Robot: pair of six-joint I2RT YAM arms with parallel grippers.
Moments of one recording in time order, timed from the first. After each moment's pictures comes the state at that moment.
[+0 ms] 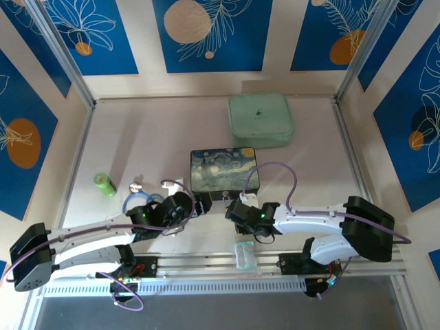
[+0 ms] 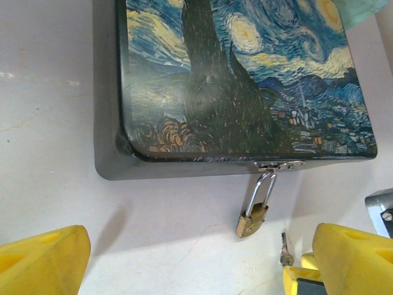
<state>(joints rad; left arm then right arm) -1.09 1.02 0.51 -0.21 -0.40 -1.06 1.16 1.34 0.61 -0.55 0.27 0.99</state>
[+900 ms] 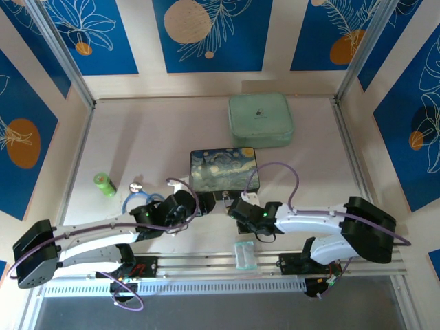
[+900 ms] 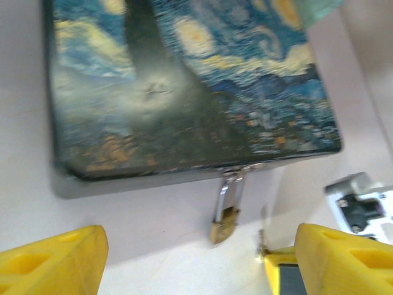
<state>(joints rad) -1.09 1.05 0.51 -0.06 -0.35 -0.97 1.10 1.30 0.54 -0.47 0.22 0.95</state>
